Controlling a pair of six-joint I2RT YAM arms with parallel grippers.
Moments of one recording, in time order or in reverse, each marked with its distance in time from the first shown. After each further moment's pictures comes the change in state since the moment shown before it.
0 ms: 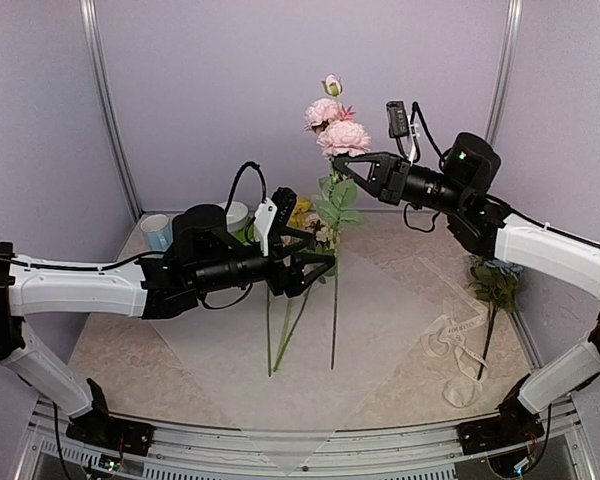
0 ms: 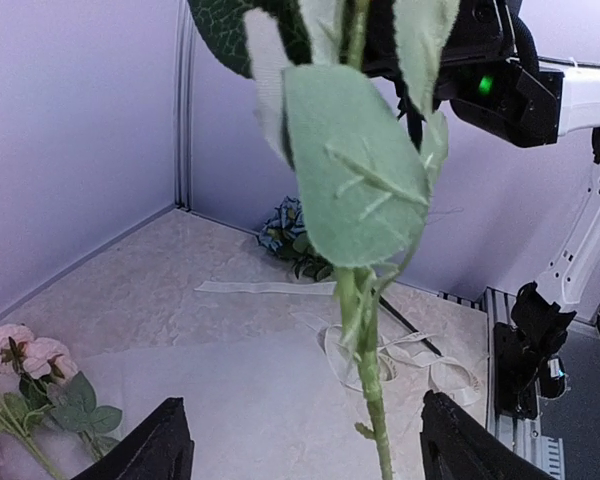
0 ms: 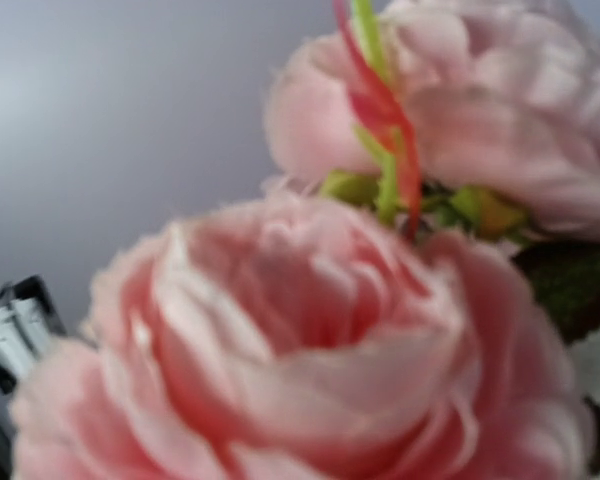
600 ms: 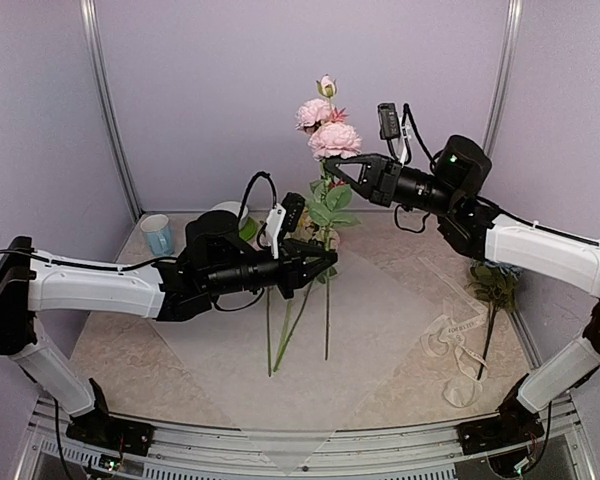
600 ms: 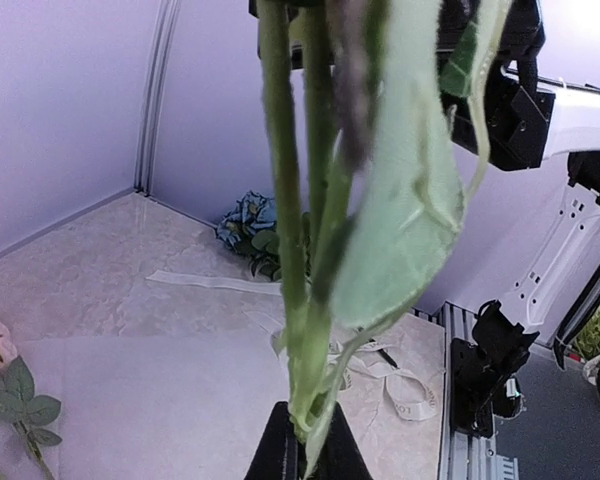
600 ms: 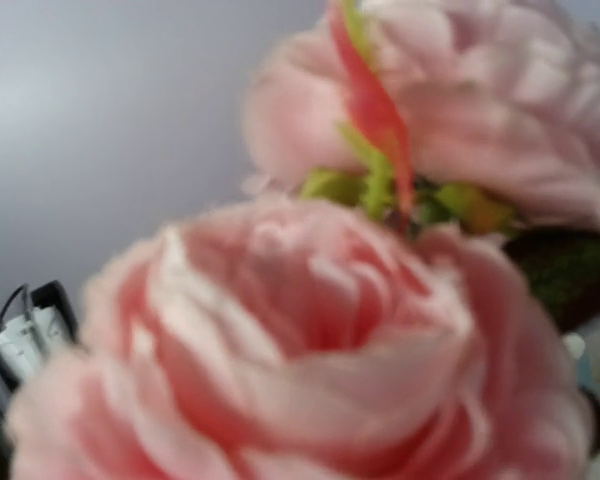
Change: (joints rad) left arm 0.004 0.089 0.010 0.100 0.077 -0.153; right arm 0.041 0.053 0.003 0.094 -0.018 0.045
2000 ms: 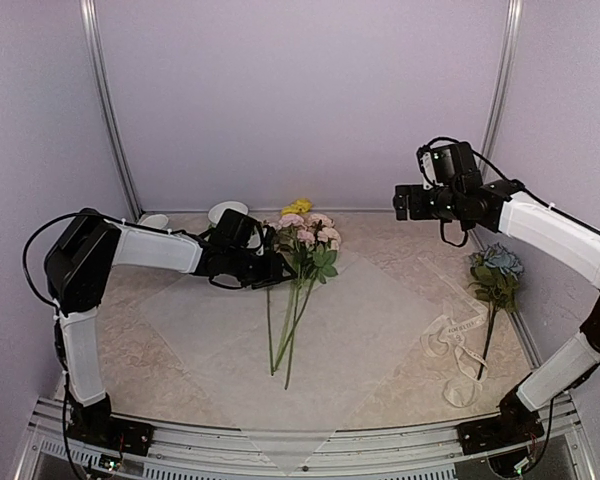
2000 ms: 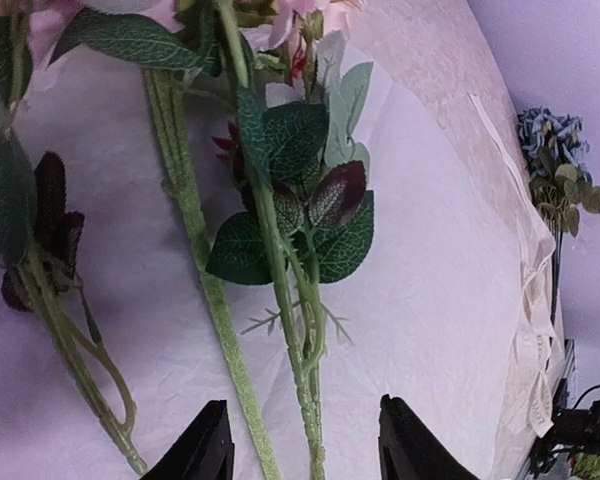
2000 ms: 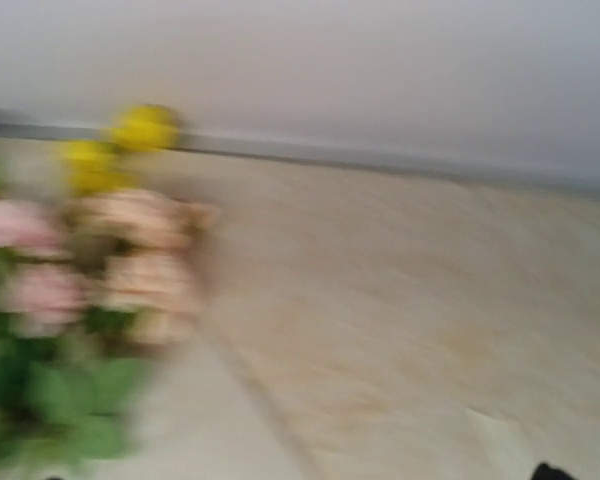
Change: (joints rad) left arm 0.354 0.433 0.291 -0.549 0.092 -0.348; right arm -0.137 0.014 0.159 -0.985 1.023 -0.375
